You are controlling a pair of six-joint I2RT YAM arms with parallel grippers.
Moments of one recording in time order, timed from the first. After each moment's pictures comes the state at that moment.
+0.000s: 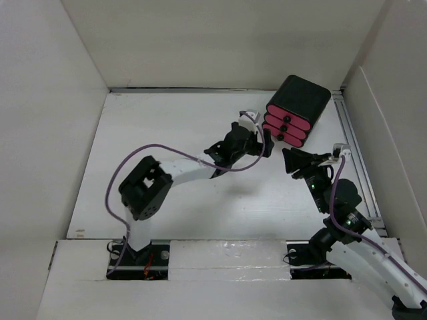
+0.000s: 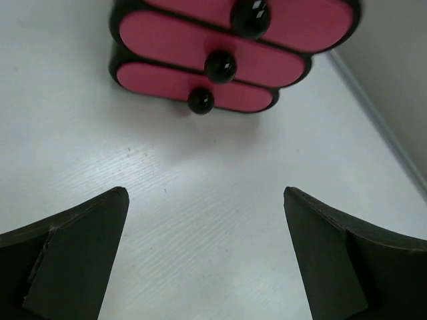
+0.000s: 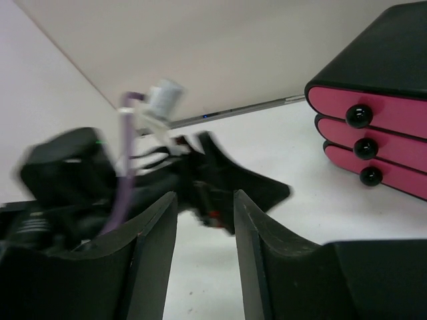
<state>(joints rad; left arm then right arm) -0.89 1.95 1.33 0.30 -0.14 -0.45 0.65 0.45 0.49 0.14 0.34 0.44</state>
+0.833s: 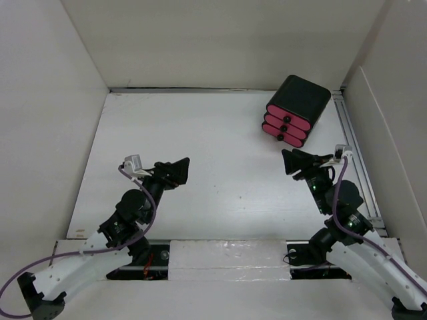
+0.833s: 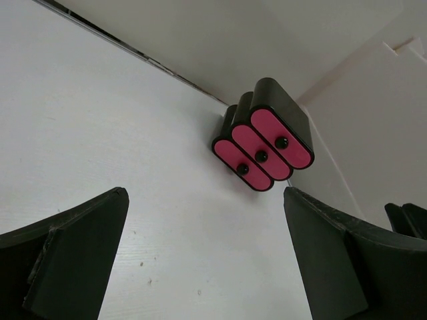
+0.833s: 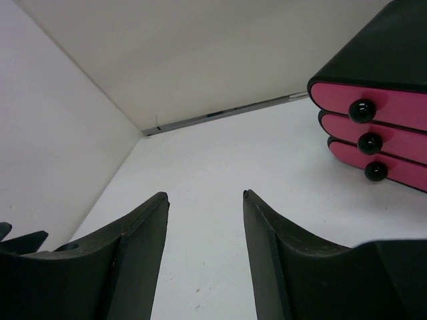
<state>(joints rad) -0.87 0.42 0.39 0.11 -0.60 -0.70 0.65 0.43 0.49 0.13 0.35 0.47</state>
